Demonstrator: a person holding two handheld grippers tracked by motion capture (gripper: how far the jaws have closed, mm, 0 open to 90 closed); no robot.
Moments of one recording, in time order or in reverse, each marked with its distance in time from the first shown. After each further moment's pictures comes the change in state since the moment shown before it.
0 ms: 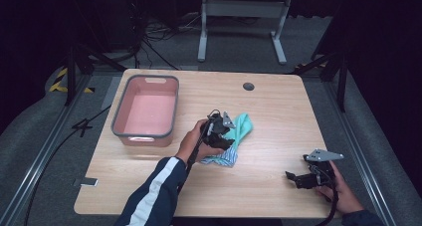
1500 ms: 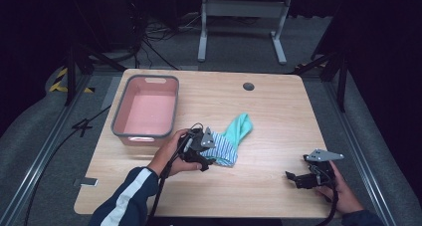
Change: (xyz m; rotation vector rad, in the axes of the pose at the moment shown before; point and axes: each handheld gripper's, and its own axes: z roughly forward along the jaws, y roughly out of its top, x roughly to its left) left arm -0.018 -0.052 -0.058 0.055 -0.010 0.154; right arm 0.000 0.000 0.000 -0.001 -0.003 0.001
